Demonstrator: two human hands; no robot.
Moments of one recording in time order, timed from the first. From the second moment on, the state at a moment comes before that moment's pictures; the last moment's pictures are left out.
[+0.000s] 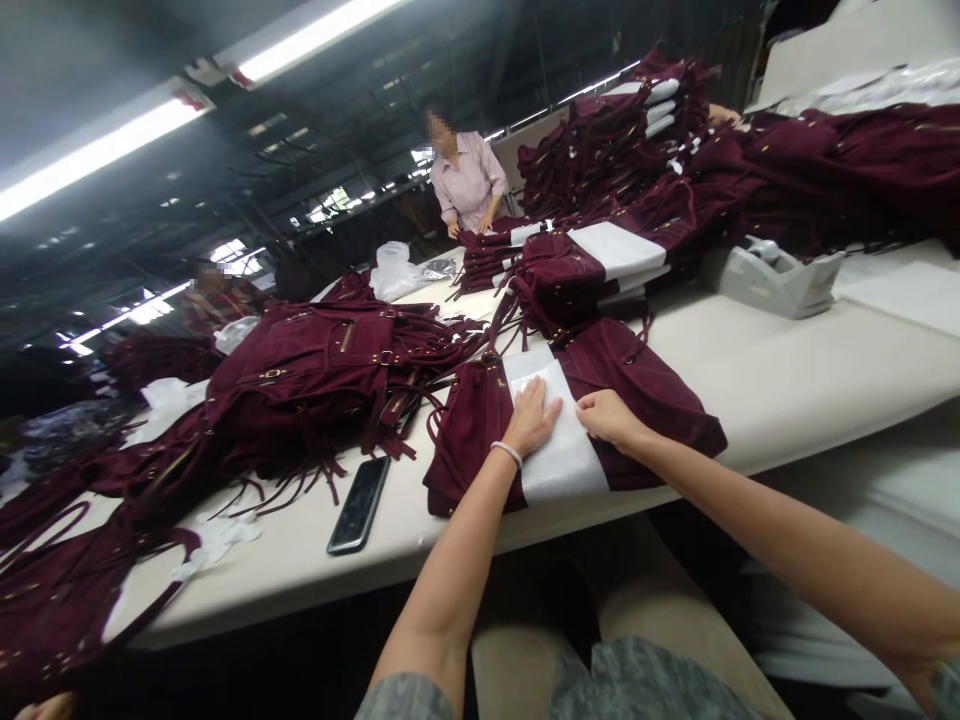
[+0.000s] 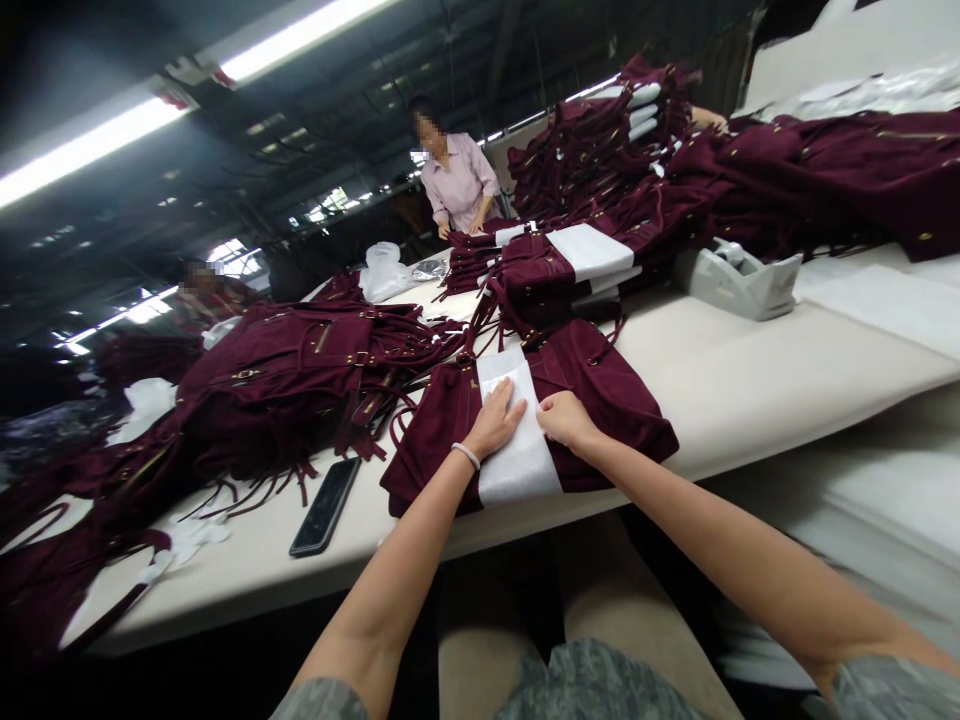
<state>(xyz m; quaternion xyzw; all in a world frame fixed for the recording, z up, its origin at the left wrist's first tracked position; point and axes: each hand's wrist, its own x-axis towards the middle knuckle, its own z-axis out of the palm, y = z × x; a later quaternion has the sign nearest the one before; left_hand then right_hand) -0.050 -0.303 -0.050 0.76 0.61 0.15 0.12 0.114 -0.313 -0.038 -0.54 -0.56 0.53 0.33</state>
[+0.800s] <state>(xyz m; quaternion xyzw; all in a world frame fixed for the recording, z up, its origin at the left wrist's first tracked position) -0.037 -0.310 -0.055 0.73 0.67 0.11 0.07 0.140 -0.314 -0.011 -0.54 -0.77 0.34 0.06</state>
